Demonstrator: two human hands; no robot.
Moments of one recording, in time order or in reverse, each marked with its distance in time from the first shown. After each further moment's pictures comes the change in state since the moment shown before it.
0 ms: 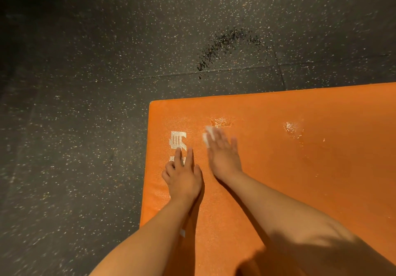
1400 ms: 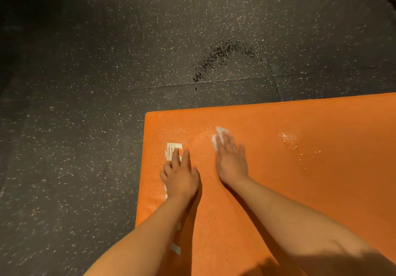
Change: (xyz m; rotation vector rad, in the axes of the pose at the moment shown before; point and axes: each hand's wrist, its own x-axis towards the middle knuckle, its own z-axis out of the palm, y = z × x) left_hand 0.032 0.016 -0.016 -0.054 -0.042 0.032; right_hand 0.013 0.030 -0.014 -0.009 0.055 0.063
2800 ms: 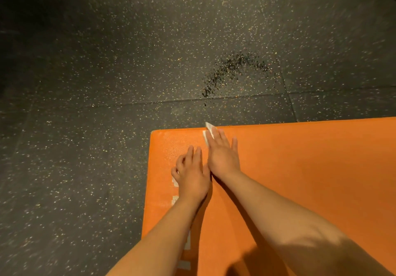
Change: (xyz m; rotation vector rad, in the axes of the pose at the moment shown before) left_hand 0.078 0.023 -0.016 -0.167 0.074 0.070; right_hand 0.104 -0.049 -0.011 0.024 -0.035 -0.013
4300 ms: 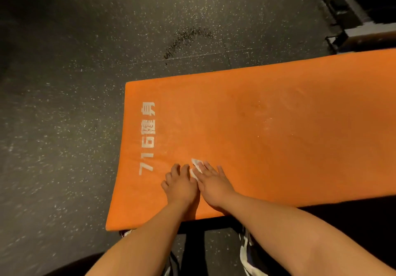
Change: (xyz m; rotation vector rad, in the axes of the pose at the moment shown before) left_hand -0.342 0.022 0.050 0.149 -0.208 -0.096; right_hand -0.400 0.073 -0.004 -0.017 -0.416 -0.120
